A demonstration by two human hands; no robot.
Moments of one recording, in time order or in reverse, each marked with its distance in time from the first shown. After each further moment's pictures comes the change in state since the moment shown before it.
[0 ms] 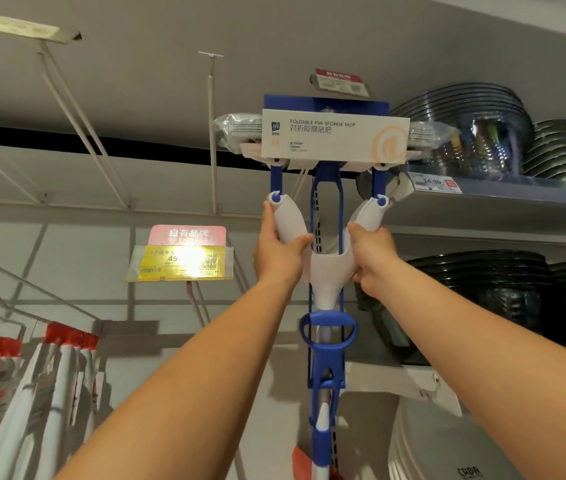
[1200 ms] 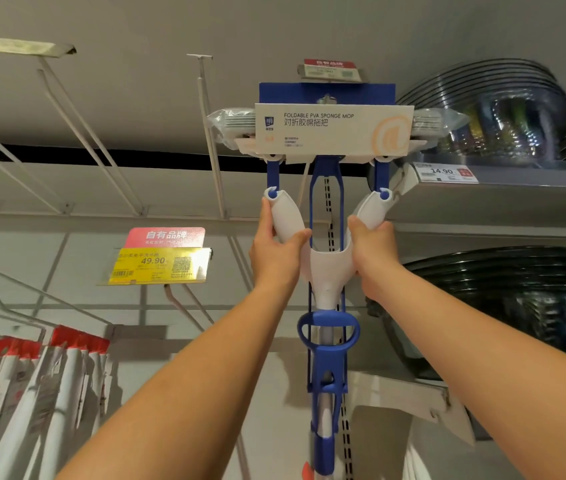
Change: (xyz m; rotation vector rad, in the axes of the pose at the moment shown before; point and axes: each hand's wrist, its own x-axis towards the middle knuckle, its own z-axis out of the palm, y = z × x) left_hand 0.004 -0.008 0.018 0.007 0.094 0.161; right_hand 0.030 0.011 -0.004 -0.023 -0.028 -0.166
